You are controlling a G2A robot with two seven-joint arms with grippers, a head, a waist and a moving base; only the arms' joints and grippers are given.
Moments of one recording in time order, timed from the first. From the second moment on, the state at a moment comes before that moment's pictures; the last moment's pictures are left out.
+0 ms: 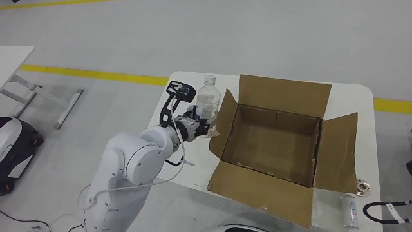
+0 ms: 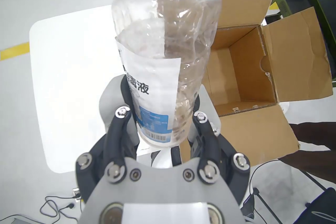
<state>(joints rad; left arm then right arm) 1.34 -1.21 -1.58 -2.35 0.97 0.16 -1.24 -1.63 -1.40 1.84 -2.18 -1.25 -0.25 0.14</state>
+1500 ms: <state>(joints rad) 0.81 -1.28 -0.96 -1.73 0.66 0.37 -1.36 -1.63 -1.40 1.84 -2.18 -1.25 -0.25 0.14</state>
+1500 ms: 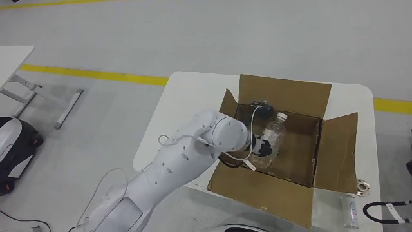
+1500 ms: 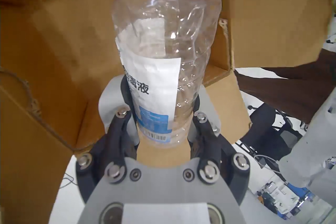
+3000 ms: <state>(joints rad) 0.69 -1.34 -0.77 -1.40 0.76 0.51 -1.31 -1.63 -1.40 1.84 -2.18 -1.25 -0.25 0.14</state>
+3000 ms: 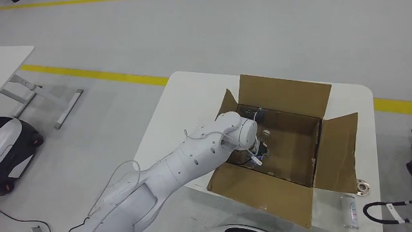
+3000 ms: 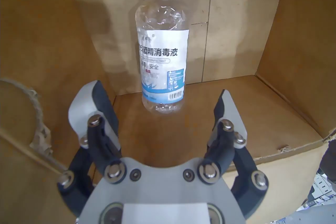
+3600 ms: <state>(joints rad) 0.93 -1.24 -0.86 -1.95 1.22 0.23 -1.32 -1.60 -1.37 1.90 -2.19 -1.38 -0.30 0.54</state>
